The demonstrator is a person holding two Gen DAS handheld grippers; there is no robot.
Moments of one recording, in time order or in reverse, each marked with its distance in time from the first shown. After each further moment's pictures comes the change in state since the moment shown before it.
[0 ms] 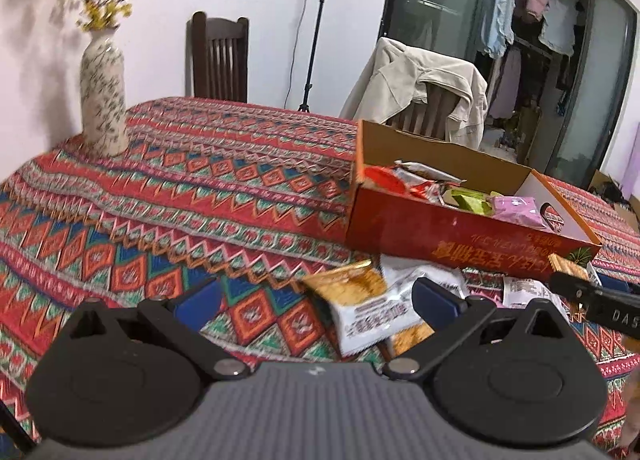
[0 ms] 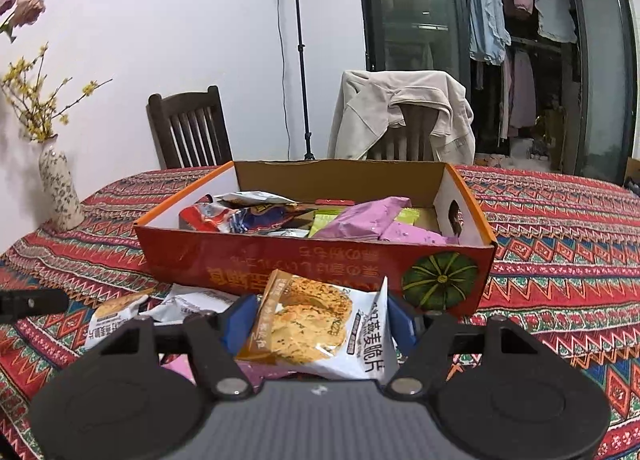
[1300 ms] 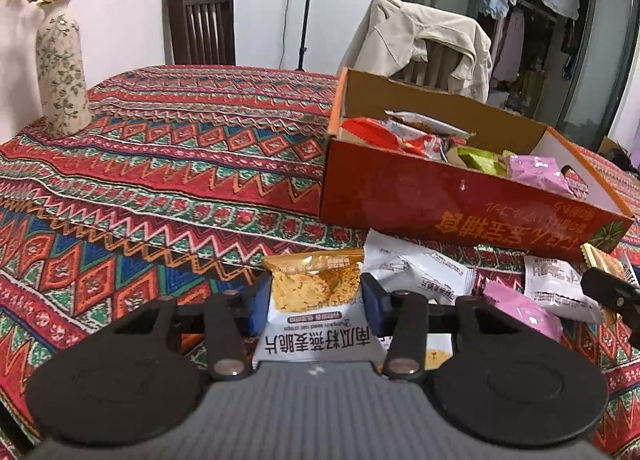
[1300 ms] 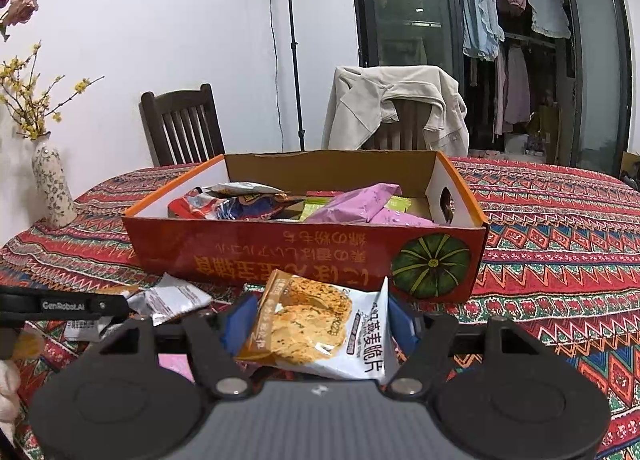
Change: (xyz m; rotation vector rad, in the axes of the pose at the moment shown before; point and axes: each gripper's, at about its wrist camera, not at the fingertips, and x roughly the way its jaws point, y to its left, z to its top) left arm 0.062 -0.024 -0.007 0.026 0.100 0.019; right arm 0.004 -0.004 -0.011 0.006 0.001 -0.014
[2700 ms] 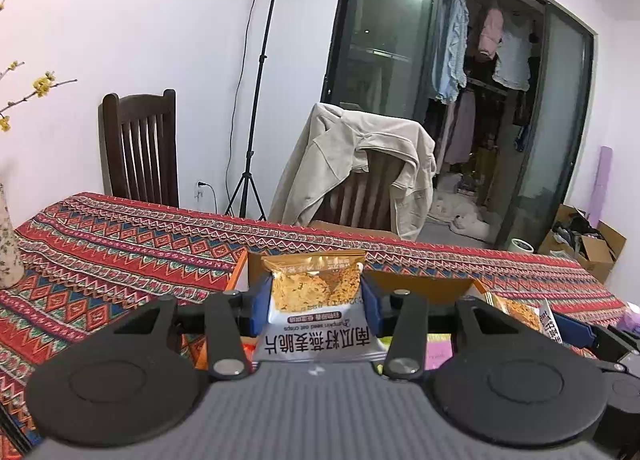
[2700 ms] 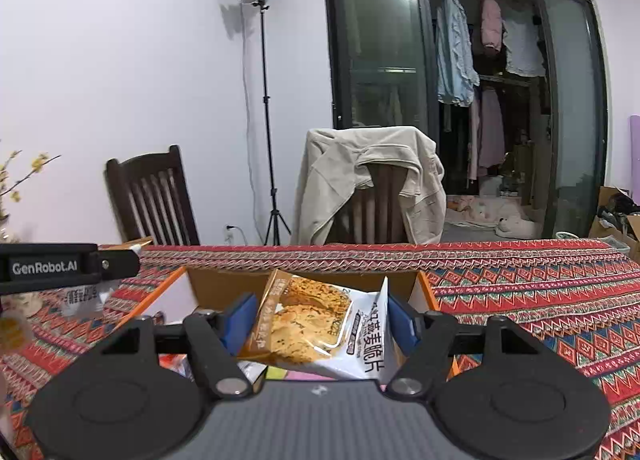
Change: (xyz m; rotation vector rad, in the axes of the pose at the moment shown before) left arm -0.009 -0.084 0.128 0.021 -0.275 -0.132; right arm 0.034 -0.010 0.118 0.023 -0.146 -0.094
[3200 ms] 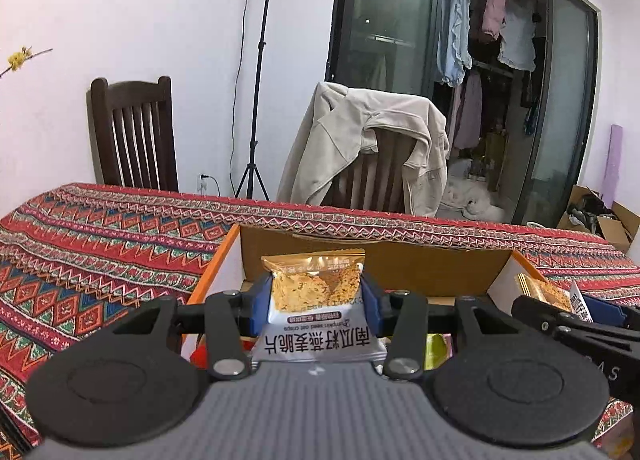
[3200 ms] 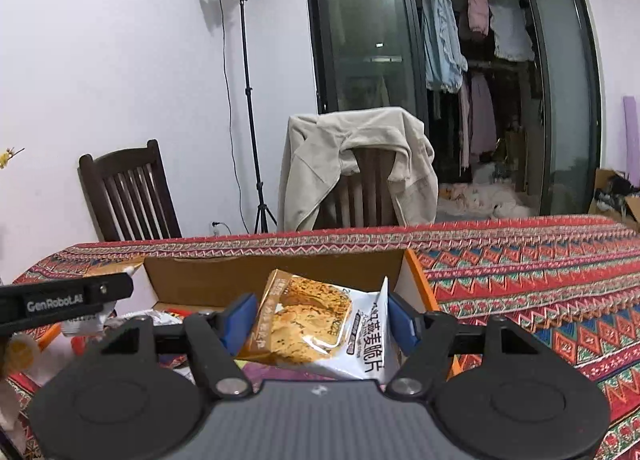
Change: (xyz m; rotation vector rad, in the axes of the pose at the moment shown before) left arm 0.065 0.001 -0.038 0.045 0.019 0.032; right arm 0.063 -0.033 -0.031 0.042 0.021 -0.010
